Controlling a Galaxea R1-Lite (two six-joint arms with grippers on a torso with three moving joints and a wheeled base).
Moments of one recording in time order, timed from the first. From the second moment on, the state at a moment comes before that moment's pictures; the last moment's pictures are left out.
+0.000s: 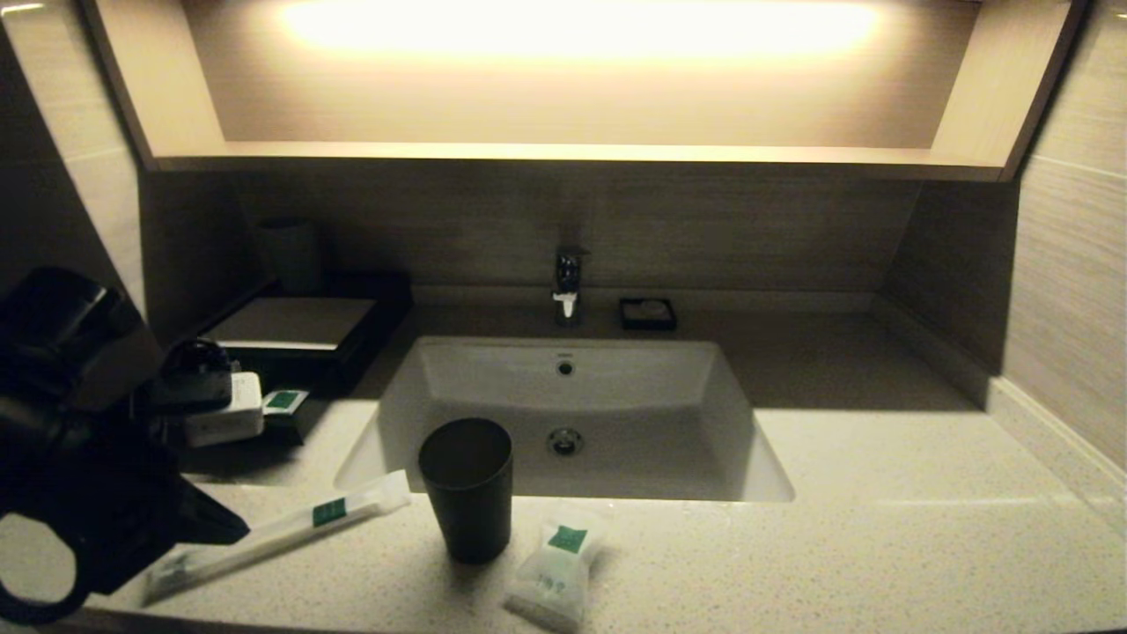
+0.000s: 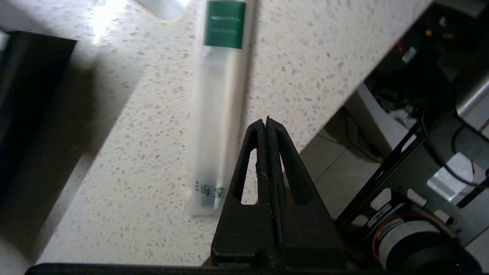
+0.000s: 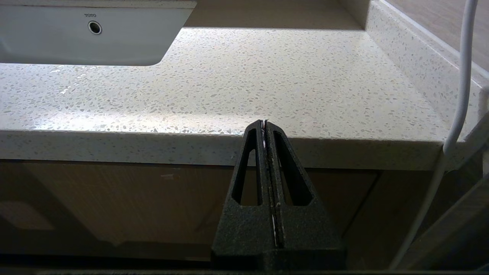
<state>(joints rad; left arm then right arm) 0.04 1.50 -1.09 0.81 -0.36 1.03 0.00 0.00 0.00 0.00 0.00 -0.01</state>
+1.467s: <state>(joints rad) 0.01 1.69 -1.11 0.71 -0.35 1.05 0.00 0.00 0.00 0.00 0.00 -0.01</state>
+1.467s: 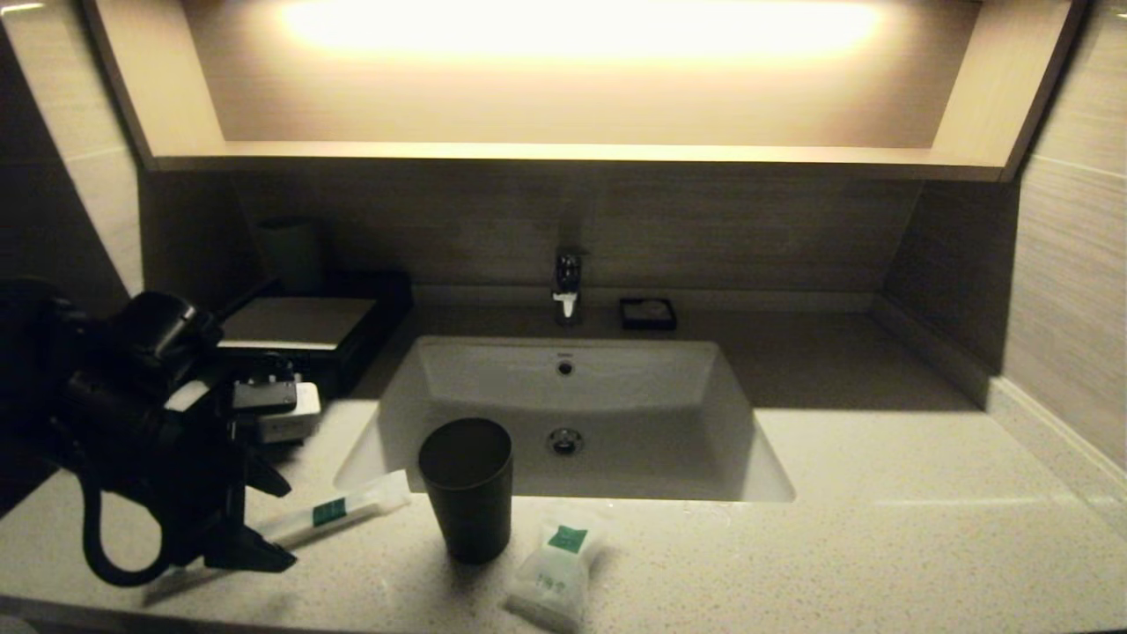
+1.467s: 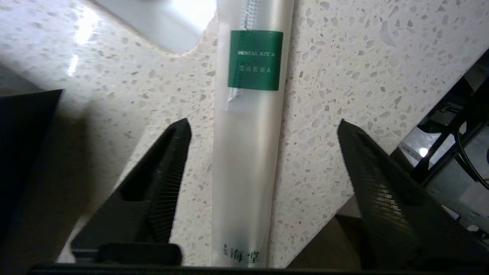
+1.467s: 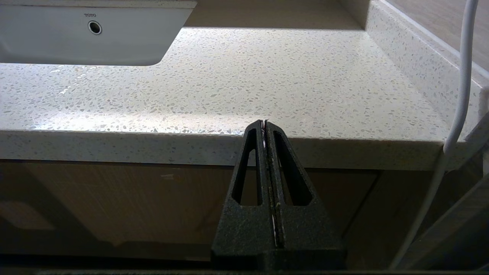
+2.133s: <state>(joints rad) 0.00 1.74 -1.12 0.65 -0.35 1.06 0.00 0.00 0.00 0.00 0.00 -0.01</state>
